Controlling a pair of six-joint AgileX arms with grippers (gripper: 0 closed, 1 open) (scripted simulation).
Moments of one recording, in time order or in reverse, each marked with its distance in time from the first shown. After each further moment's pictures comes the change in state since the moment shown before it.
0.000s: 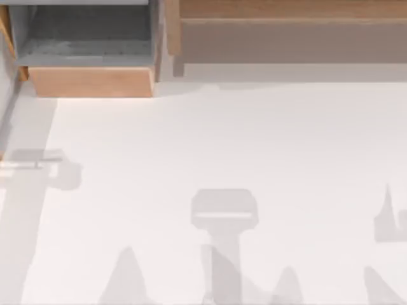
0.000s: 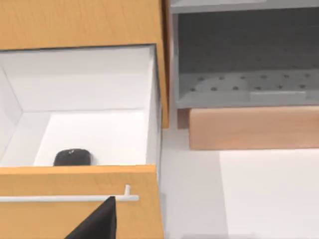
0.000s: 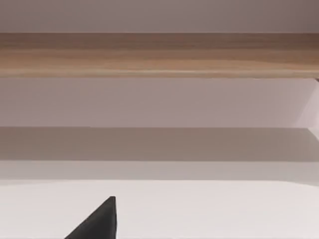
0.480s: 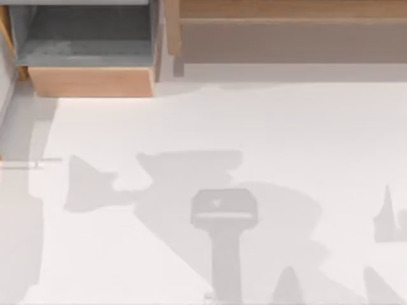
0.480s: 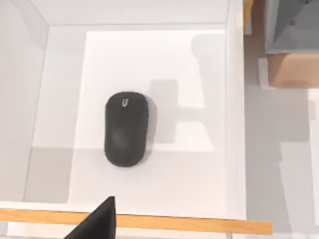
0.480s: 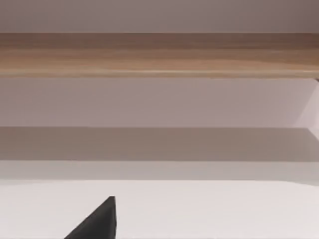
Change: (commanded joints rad) left arm 0.130 0.892 0.843 -0.473 0.001 0.118; right arm 0.000 0.000 0.000 0.000 0.000 0.000
